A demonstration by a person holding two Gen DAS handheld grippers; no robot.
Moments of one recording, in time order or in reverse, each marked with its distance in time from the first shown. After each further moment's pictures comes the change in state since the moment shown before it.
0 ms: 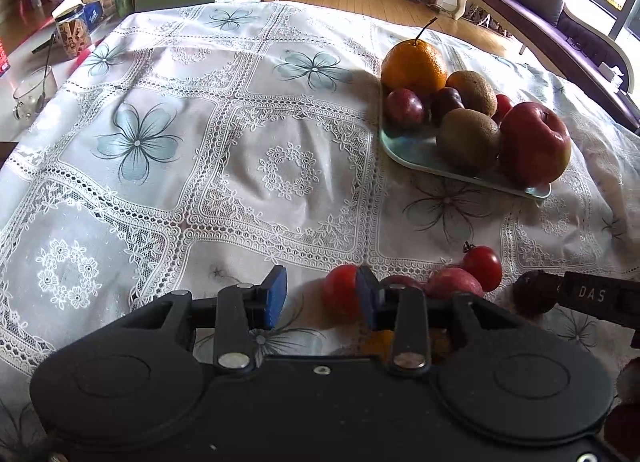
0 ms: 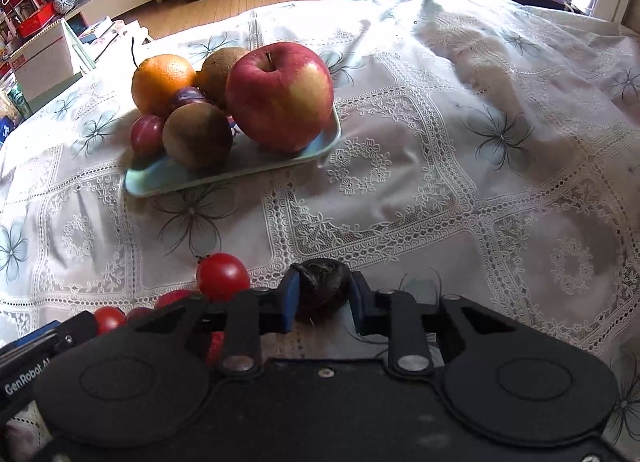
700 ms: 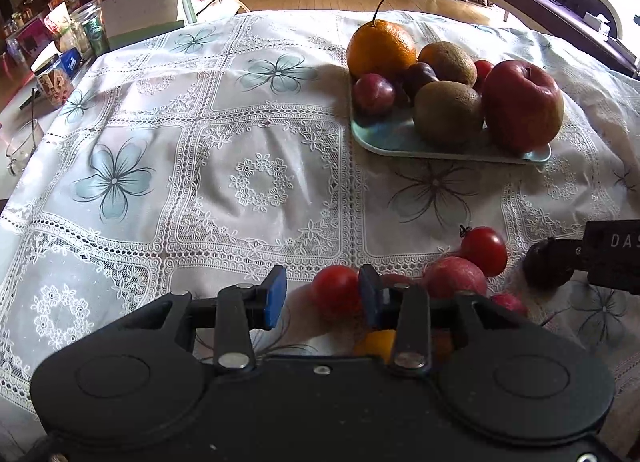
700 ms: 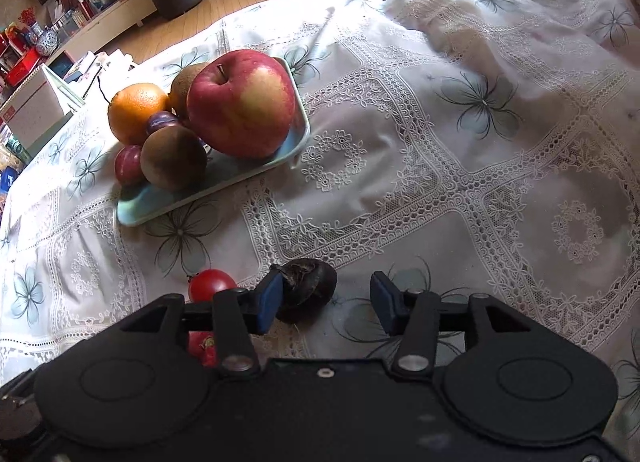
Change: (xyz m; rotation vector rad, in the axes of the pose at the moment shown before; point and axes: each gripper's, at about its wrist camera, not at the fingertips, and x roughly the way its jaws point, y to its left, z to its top) left arm 0.014 -0.031 -0.002 0.178 -0.008 0.069; right arm 0.007 -0.028 0.005 0.147 0.035 0.063
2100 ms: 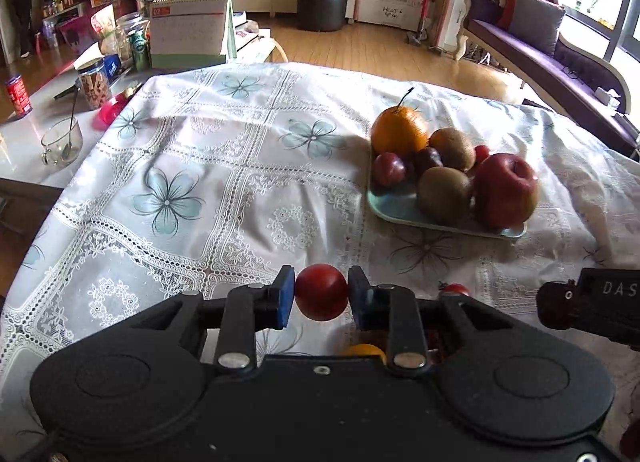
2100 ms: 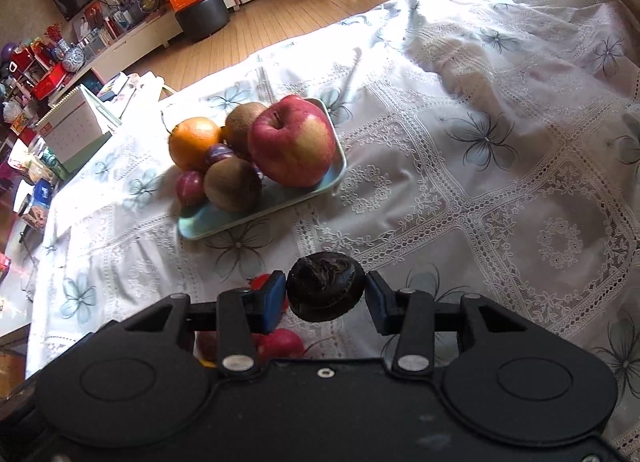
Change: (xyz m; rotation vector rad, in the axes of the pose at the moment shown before) left arm -0.074 0.014 0.004 -0.143 -0.152 0.000; right arm -0.071 0.010 -0.003 0.000 -0.073 0.085
